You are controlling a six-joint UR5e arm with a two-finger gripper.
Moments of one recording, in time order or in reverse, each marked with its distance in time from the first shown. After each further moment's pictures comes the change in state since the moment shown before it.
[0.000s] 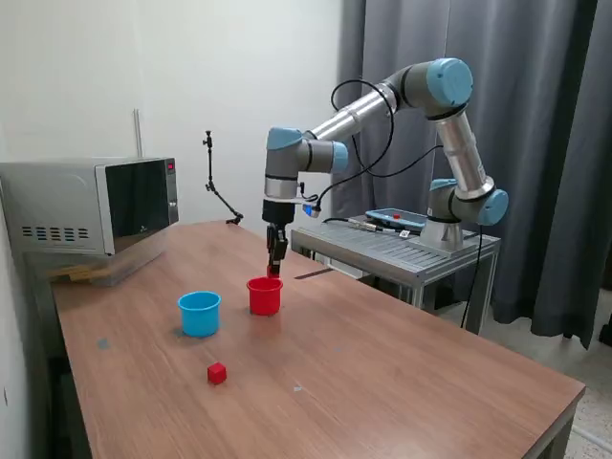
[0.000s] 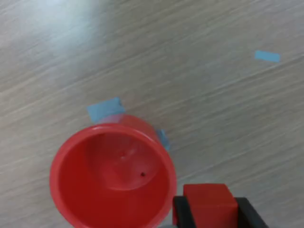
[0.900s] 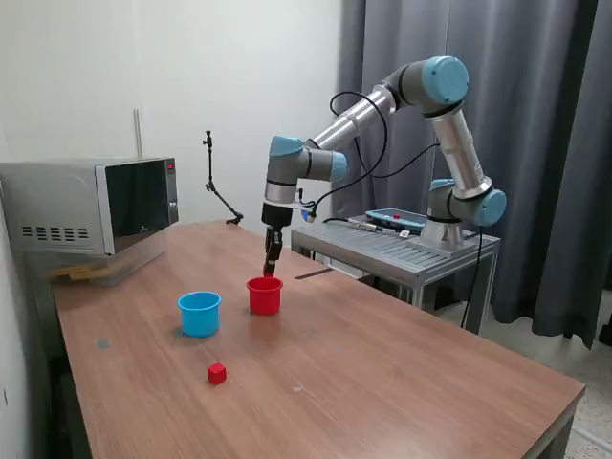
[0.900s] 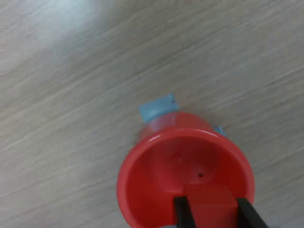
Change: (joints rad) arm -0.062 -0.026 0.112 -0.125 -0.025 0.005
